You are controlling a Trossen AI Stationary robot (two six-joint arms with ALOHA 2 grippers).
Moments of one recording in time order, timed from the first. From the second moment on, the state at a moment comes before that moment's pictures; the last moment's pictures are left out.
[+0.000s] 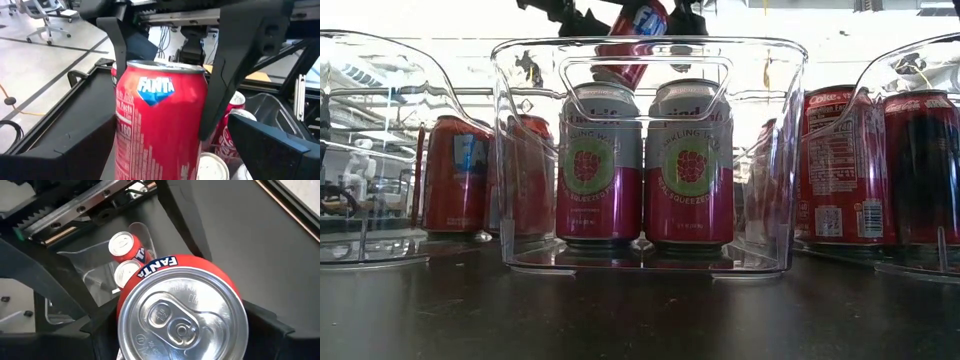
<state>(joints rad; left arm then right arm) 0.04 1.25 0.98 -0.02 -0.06 -0.07 -0.10 1.77 1.87 -0.88 -0.01 0.41</state>
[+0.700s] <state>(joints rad) 0.04 1.24 0.98 -0.04 -0.05 -0.13 -0.10 1.76 1.87 -0.98 -0.03 0.13</state>
